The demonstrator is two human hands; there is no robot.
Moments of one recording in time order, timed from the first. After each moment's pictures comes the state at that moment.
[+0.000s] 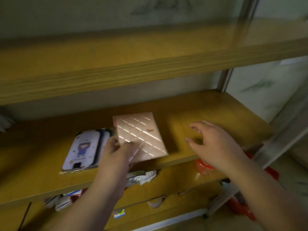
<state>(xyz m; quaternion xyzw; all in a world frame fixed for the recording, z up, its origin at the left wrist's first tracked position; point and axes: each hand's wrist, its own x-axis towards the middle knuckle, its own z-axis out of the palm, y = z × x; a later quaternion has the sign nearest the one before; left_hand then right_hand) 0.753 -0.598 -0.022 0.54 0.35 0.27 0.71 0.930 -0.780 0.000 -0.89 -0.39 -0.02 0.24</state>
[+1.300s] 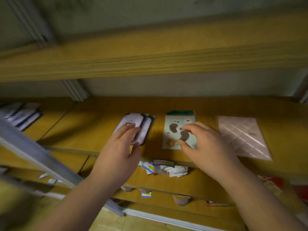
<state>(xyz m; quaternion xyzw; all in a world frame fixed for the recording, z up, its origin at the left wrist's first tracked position) 0.692 -0.608 -0.001 0.89 0.38 0.22 0.13 0.908 -0.721 -0.016 -0.78 -0.55 0.02 0.31</state>
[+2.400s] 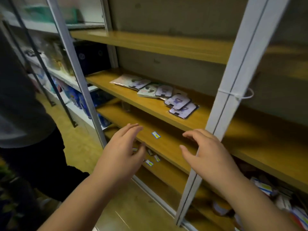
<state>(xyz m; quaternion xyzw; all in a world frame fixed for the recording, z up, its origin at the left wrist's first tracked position) 0.165 -0.470 0.020 0.74 0.60 0.29 0.09 0.402 -0.472 0.013 -0.61 -0.73 0.07 0.29</state>
